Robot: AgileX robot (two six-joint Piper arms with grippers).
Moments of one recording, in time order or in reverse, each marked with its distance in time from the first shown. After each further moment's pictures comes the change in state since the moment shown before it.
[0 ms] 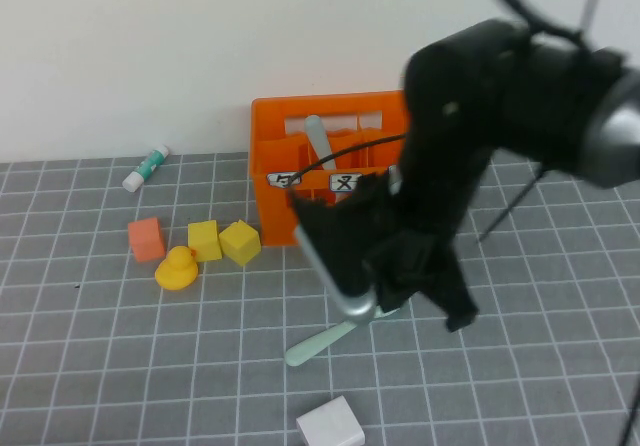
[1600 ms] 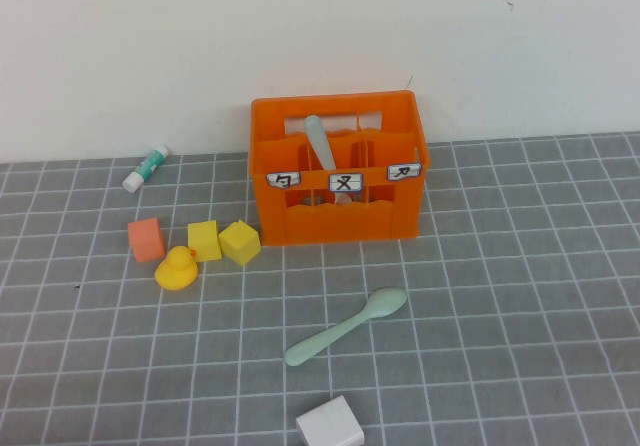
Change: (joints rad) right arm -0.707 -1.826 1.327 0.010 -0.713 1.294; left arm 0.000 0.000 0.000 0.000 0.002 -0.007
